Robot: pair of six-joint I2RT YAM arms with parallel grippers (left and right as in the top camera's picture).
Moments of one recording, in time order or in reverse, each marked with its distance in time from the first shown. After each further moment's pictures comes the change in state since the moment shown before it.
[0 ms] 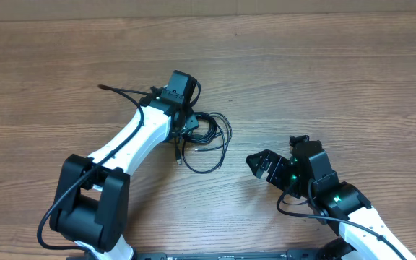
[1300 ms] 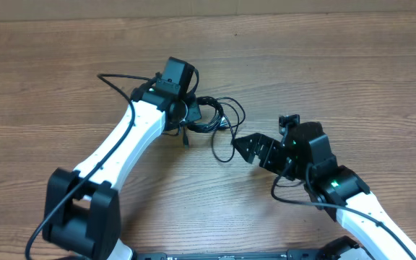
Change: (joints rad) left arm 0.009 -0.078 0.106 -0.095 0.134 0.169; right arm 0.000 0.112 0.148 0.131 -0.140 -0.029
